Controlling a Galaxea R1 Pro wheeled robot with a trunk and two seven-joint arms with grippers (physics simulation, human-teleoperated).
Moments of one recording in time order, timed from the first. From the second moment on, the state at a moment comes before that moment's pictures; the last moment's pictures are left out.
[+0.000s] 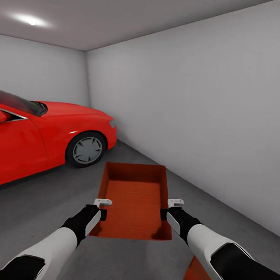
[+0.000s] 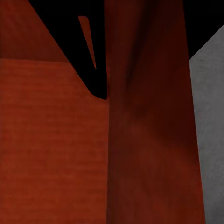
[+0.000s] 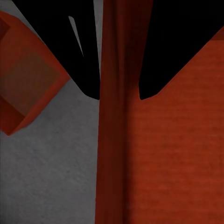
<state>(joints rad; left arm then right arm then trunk) -0.79 -0.11 -0.07 -0.38 0.11 0.46 0.24 -0.93 0.09 0.55 -0.15 -0.53 0.30 -0.23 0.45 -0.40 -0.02</state>
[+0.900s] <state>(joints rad) -0.79 -0.11 -0.07 -0.38 0.11 0.46 0.24 -0.93 0.09 0.54 -0.15 -0.52 0.30 -0.22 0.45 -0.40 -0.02</state>
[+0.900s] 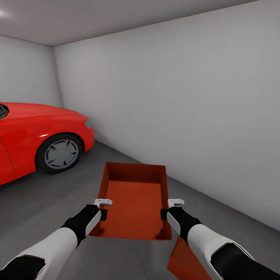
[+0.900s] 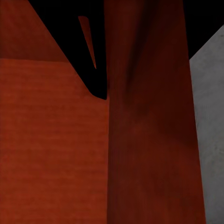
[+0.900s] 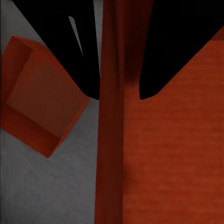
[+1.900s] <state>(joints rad) -0.79 -0.11 -0.07 -0.38 0.11 0.46 0.24 -0.93 0.09 0.54 -0.15 -0.52 0.30 -0.23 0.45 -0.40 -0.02</state>
